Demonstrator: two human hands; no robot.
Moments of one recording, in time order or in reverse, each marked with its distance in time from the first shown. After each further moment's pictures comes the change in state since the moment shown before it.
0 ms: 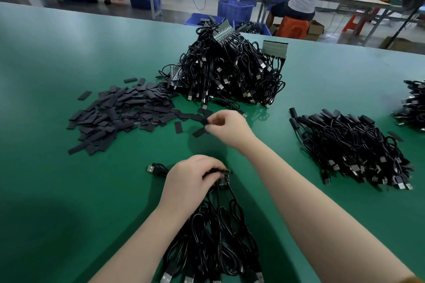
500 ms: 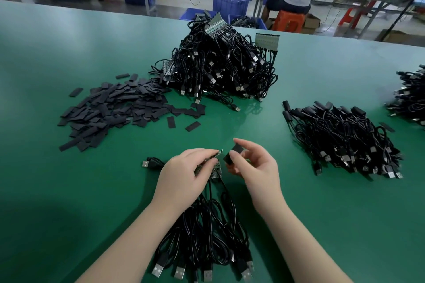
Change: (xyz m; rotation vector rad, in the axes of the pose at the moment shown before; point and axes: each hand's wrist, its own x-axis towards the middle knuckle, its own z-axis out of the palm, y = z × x) left_hand -0.006 0.005 0.003 -0.038 0.061 0.019; right_hand -0.118 0.052 0.005 0.770 0.295 0.054
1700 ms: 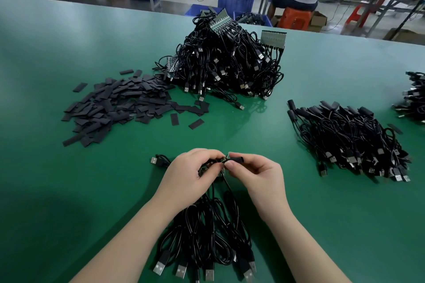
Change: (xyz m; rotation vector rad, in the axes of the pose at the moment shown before) left_hand 0.002 -0.006 0.000 -0.117 -0.099 0.049; right_hand -0.015 -0.010 0.000 -0.054 -0.084 -0.003
